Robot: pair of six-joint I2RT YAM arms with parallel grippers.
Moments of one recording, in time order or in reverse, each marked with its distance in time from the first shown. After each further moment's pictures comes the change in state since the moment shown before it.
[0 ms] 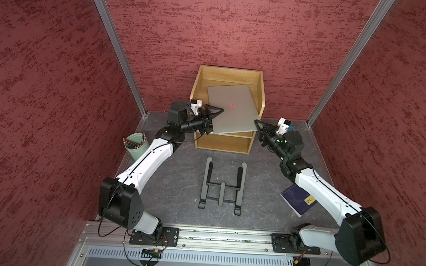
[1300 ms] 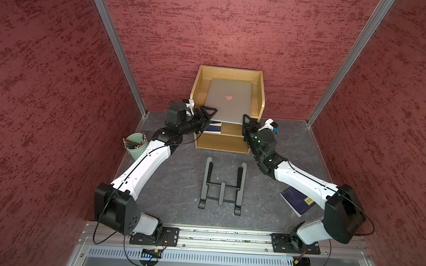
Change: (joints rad) left arm -0.011 -0.001 0.031 -0.121 -0.232 0.138; right arm 0.249 0.220 0.170 0.081 0.543 0.014
